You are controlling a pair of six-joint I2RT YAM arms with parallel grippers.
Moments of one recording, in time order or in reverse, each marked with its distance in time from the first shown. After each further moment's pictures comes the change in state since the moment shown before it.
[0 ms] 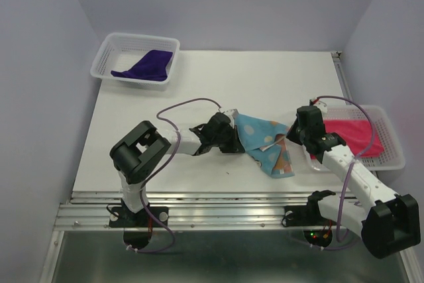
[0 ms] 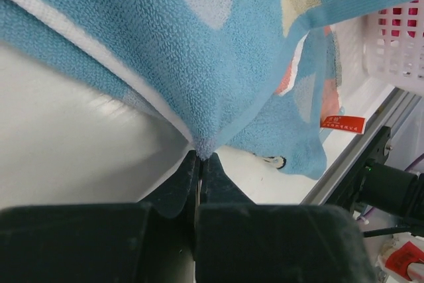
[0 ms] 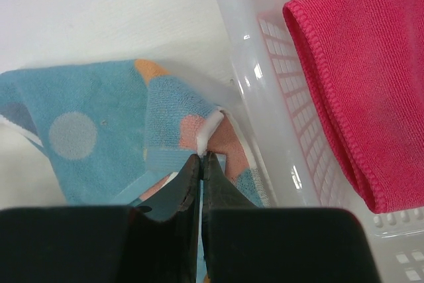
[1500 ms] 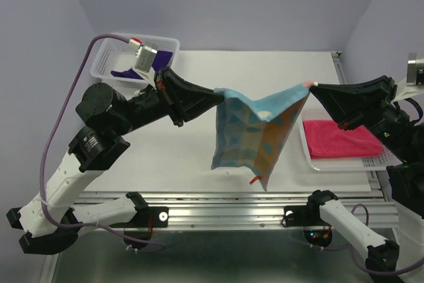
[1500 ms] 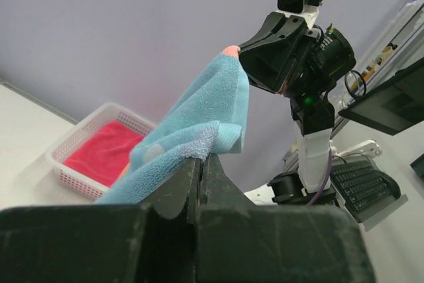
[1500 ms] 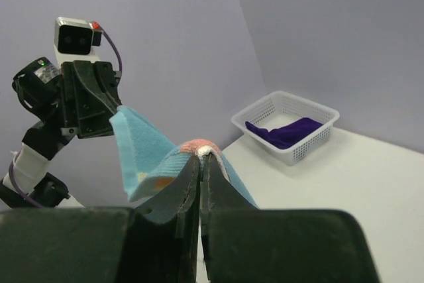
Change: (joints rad) left arm -0.013 -0.835 0.589 -0.407 0.130 0.117; right arm -0.004 -0.253 0.944 -0.026 -0.764 -0.110
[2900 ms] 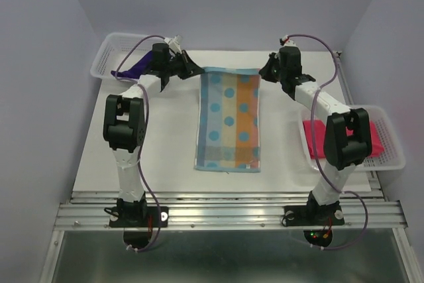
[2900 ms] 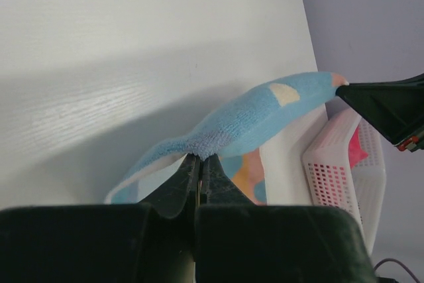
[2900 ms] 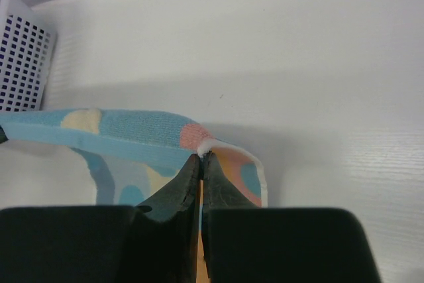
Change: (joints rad) left arm 0.684 1.115 0.138 0.240 0.263 0.027; right arm -0.035 1.045 -0.203 0.416 0.478 -0.085
